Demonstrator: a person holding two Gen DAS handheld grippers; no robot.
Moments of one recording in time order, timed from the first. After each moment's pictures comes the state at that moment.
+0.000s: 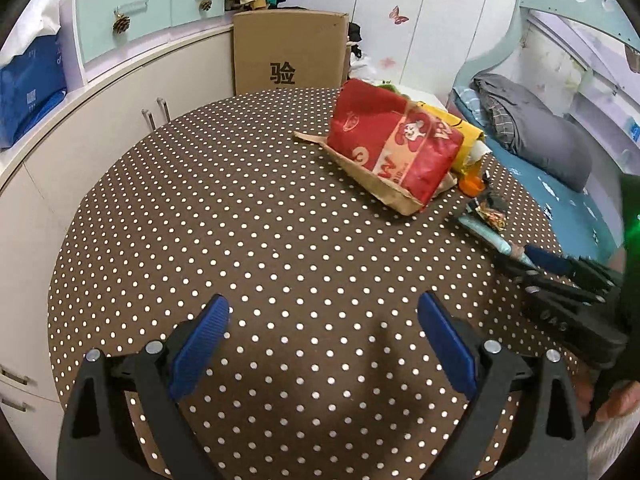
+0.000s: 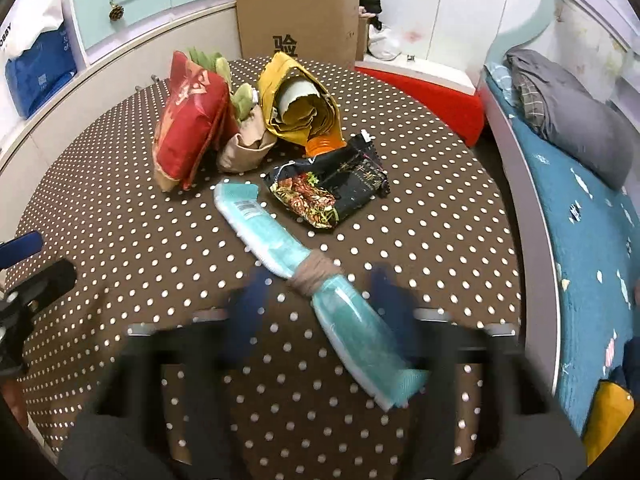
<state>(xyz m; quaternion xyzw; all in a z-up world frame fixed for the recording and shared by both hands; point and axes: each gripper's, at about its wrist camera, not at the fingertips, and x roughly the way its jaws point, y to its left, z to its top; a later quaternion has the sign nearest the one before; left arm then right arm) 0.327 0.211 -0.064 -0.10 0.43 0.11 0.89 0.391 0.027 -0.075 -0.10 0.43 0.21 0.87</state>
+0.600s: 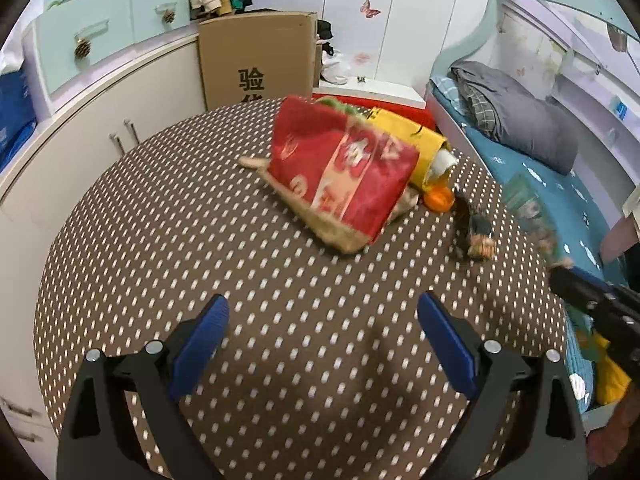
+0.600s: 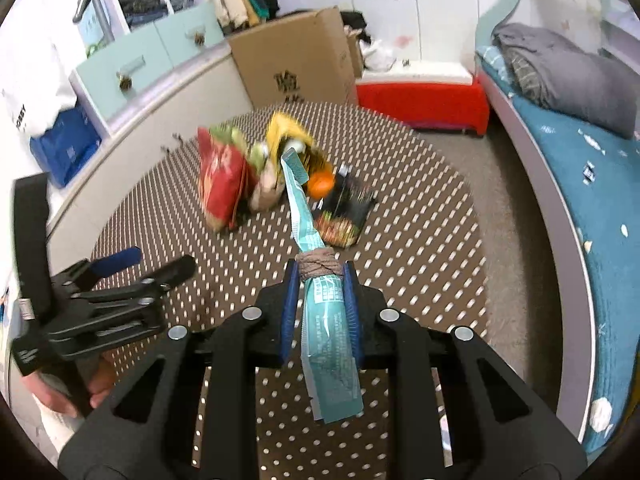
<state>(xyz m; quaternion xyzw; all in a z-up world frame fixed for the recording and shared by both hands) 0.380 0.180 -0.051 -0.07 0.43 0.07 0.90 0.367 -0.036 -0.019 0.03 0.42 0.23 0.88</state>
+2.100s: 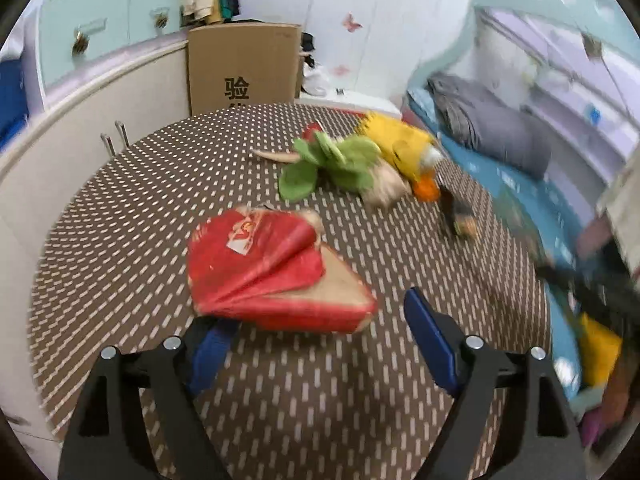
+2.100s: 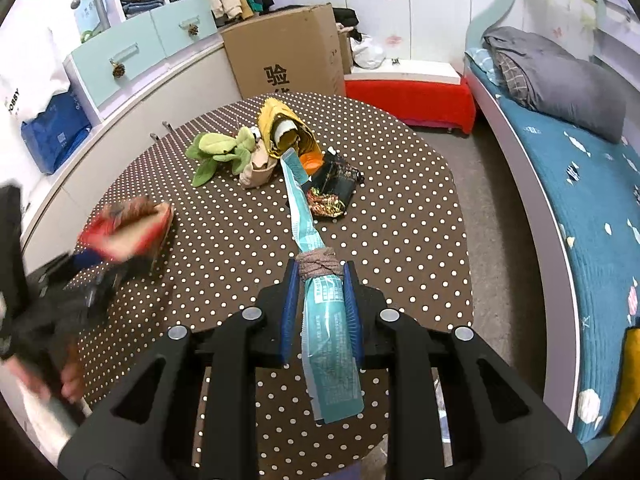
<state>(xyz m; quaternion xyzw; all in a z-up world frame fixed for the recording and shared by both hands) 0.345 0.216 -0.063 -0.11 0.40 0.03 0.91 0.350 -0.027 -0.027 0.00 0.43 0.21 0.88</state>
